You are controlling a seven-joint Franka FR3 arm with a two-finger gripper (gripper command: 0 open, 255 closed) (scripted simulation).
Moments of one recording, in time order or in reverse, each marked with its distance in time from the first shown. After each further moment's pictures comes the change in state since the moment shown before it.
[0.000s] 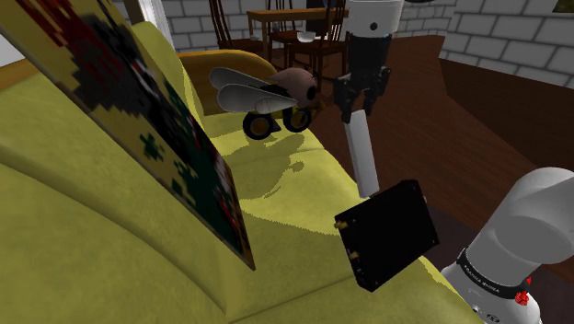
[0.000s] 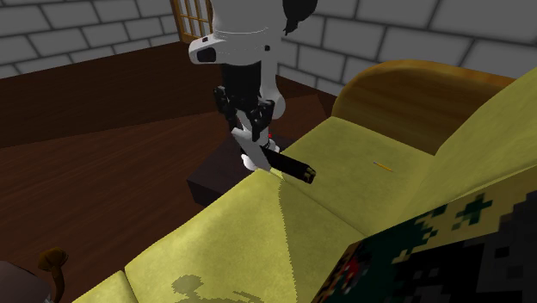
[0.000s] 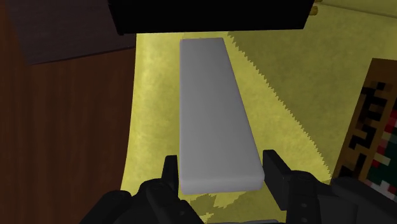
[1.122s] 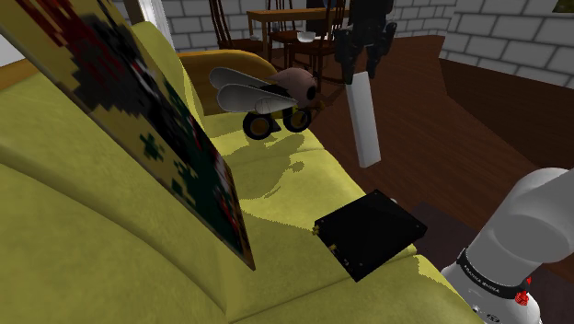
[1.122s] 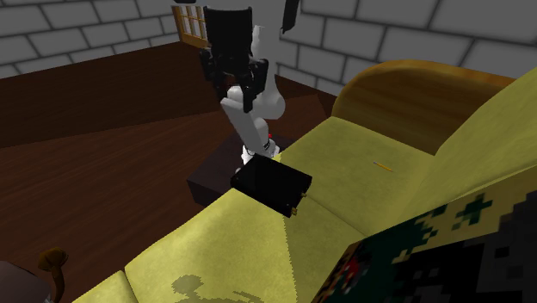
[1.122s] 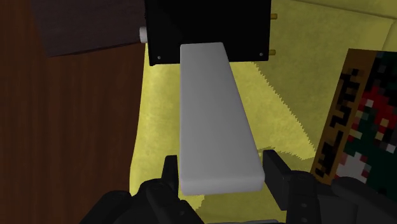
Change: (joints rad) arm -0.024 0.114 -0.014 0.302 -0.035 -0.191 -0.001
